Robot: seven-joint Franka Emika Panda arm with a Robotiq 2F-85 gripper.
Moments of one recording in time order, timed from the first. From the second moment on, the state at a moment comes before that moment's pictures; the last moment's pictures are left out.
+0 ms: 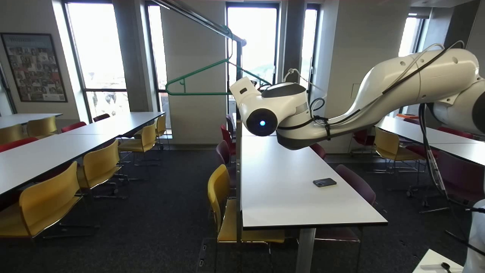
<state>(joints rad) 0.38 0.19 0.33 -1.62 -1.83 1.92 0.52</state>
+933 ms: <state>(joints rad) 0.38 0.19 0.33 -1.62 -1.83 1.92 0.52</state>
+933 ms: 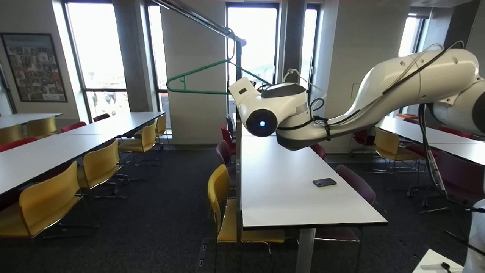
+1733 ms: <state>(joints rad) 0.38 0.19 0.33 -1.62 -1.83 1.92 0.52</state>
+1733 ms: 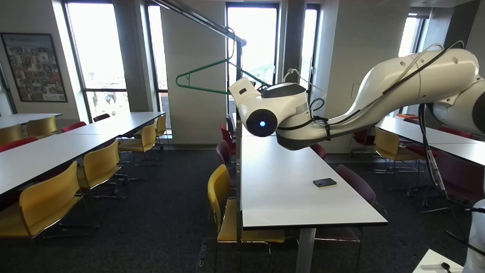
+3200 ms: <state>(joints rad) 0.38 0.19 0.33 -1.62 -1.87 1.92 0.52</state>
